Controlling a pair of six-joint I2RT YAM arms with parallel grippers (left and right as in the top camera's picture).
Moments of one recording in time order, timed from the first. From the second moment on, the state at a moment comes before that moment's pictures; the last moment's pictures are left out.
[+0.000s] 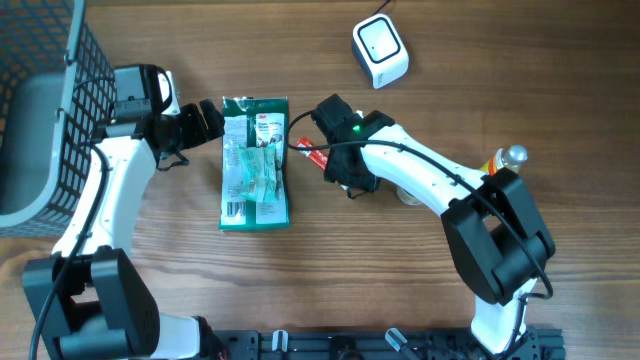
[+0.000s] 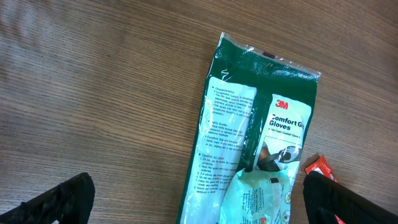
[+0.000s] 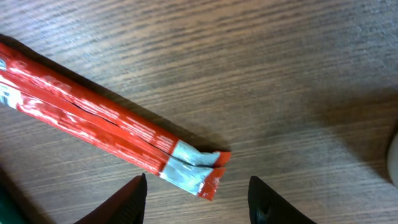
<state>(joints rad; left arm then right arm) 0.11 1.62 1.16 -0.63 0.17 -0.26 0.64 2.00 1.39 -0.83 0.04 0.88</state>
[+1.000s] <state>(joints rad) 0.11 1.62 1.16 -0.62 0.17 -0.26 0.61 1.76 1.26 -0.78 0.01 0.61</state>
